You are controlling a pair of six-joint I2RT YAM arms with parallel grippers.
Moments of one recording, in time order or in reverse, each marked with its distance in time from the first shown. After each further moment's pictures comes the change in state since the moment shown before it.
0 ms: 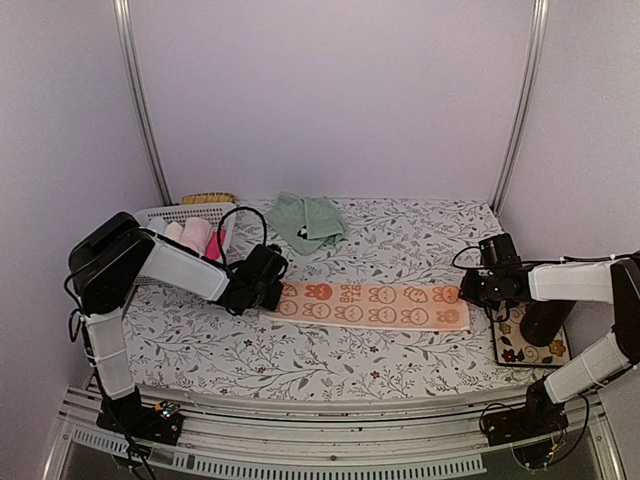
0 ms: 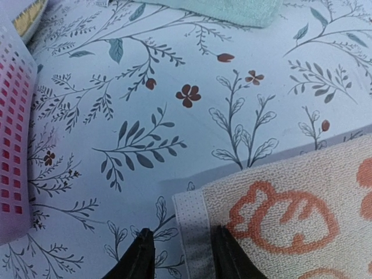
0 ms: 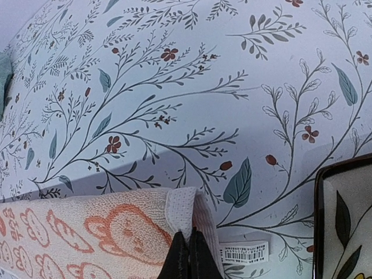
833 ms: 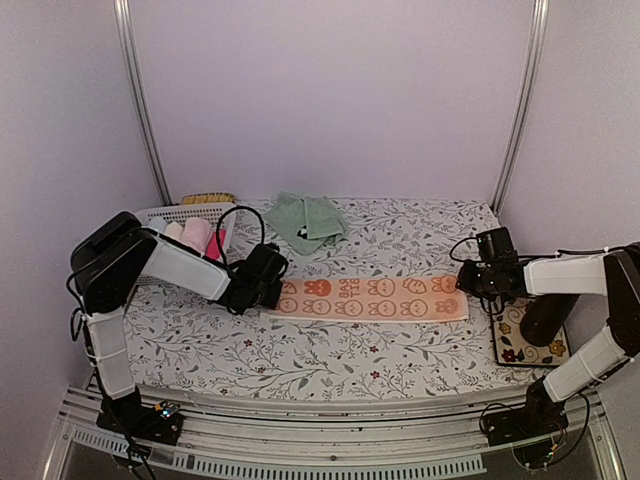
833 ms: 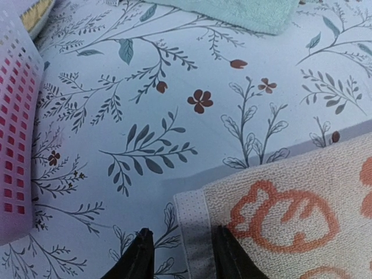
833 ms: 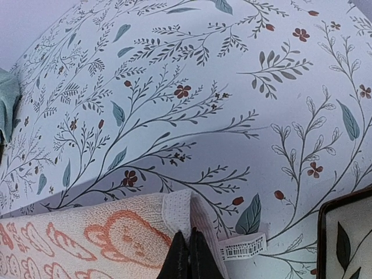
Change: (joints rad) left arm 0.005 0.013 0.009 0.006 -0.025 -0.025; right arm 0.000 0.051 0.037 0.076 0.038 0.003
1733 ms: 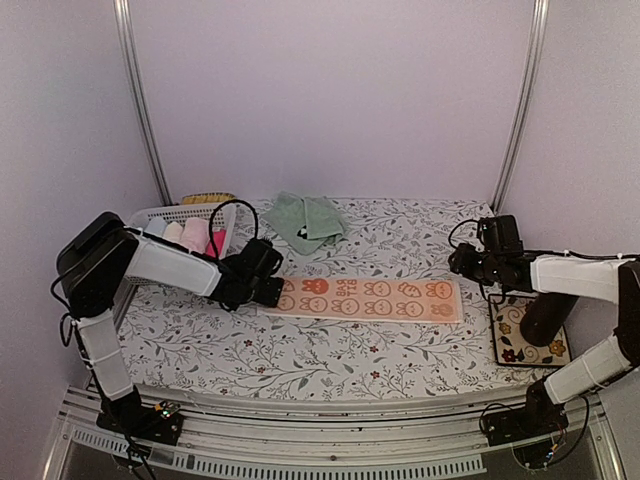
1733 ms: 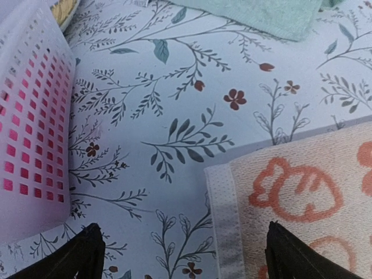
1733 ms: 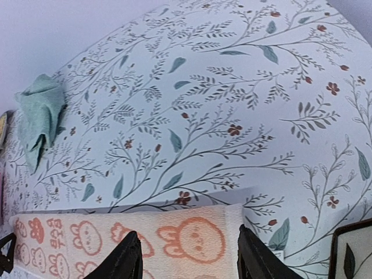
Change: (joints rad) left arm 0.006 -0.080 -0.015 -0.090 -0.053 -0.007; right arm 0.019 -0.050 0.051 0.027 -0.026 -0.050
